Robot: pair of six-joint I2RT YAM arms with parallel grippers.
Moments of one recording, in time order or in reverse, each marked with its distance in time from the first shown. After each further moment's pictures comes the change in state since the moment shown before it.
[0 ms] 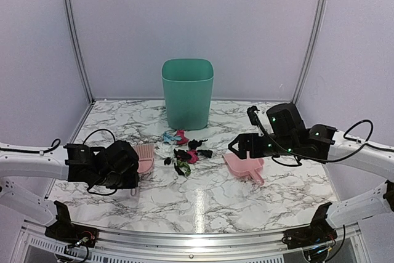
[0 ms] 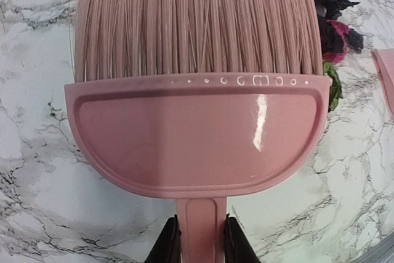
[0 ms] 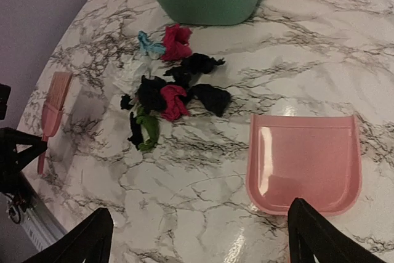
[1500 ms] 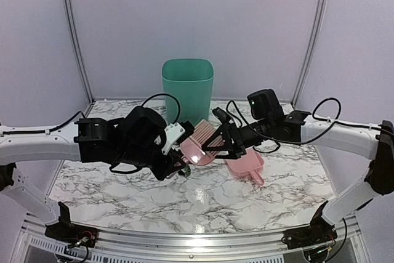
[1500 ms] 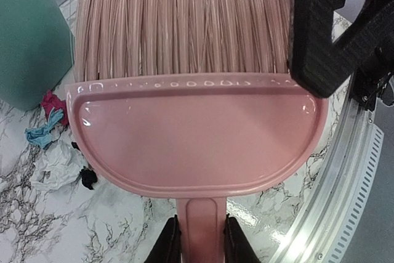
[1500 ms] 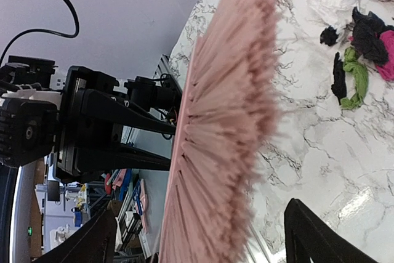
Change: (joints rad) left arm -0.126 0.172 0.452 0.060 0.220 0.840; right arm -0.085 0.303 0.195 0.150 -0.956 0.138
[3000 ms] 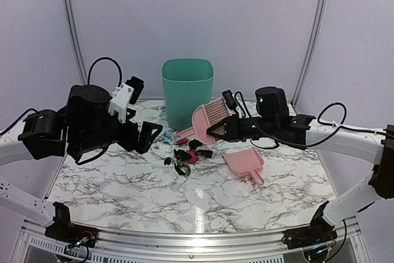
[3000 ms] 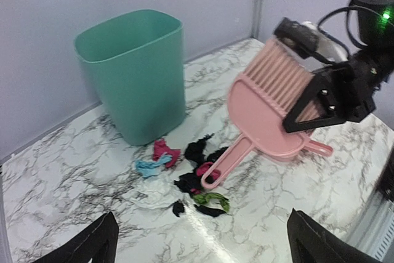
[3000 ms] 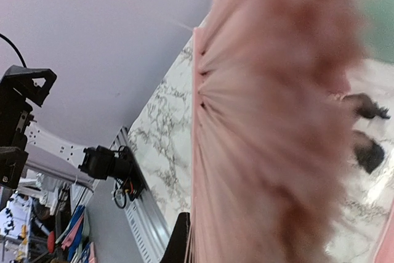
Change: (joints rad) left arm -0.010 -0.302 -0.003 -0.002 -0.367 -0.039; right arm 0.013 -0.053 -0.056 0.216 0.325 -0.039
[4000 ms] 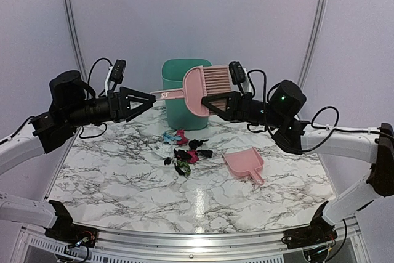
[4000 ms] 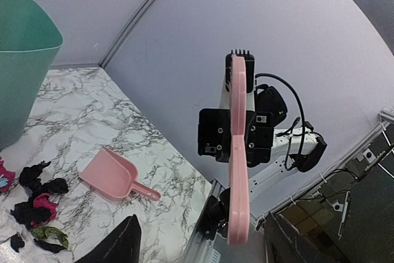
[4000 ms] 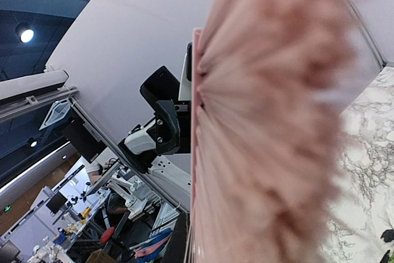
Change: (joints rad) left arm 0.499 -0.057 -0.214 0.591 1.035 -0.504; right arm 0.013 0.020 -0.061 0.826 -0.231 0.357
